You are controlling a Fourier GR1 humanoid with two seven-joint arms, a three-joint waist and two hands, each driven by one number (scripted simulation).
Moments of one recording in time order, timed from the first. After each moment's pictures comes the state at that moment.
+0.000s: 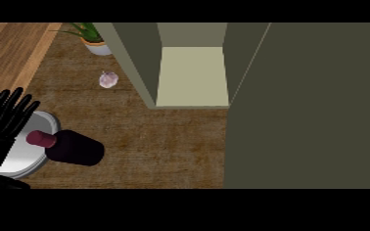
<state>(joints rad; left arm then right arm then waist) 0.04 0.28 0.43 -1.56 0.46 -0.63 0.02 0.09 -0.06 0.03 -2.40 -0.19 0.19 0.41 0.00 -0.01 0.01</state>
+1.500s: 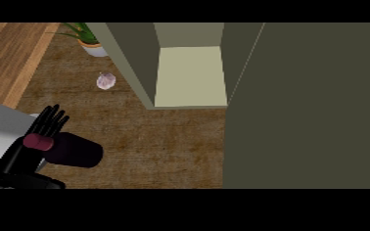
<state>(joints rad) -0.02 0.27 0.38 -1.13 0.12 -0.69 -0.37 0.09 -0.04 0.05 -2.40 -0.17 0.19 0.41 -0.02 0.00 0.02</state>
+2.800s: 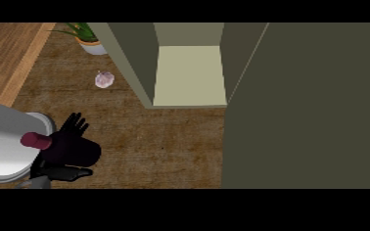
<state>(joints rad) -0.28 0.33 0.31 -0.41 -0.01 -0.59 -0.71 0.10 -0.04 0.04 -2.40 -0.16 0.21 0.39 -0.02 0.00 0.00</state>
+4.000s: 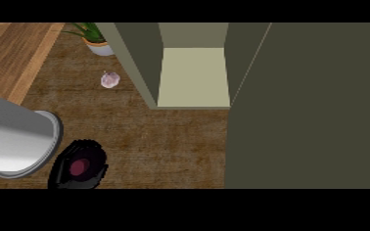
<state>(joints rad) -0.18 0.20 0.30 -0.49 0.06 -0.41 -0.92 0.09 -0.05 0.01 -2.39 -0.16 0.21 0.40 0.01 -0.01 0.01</state>
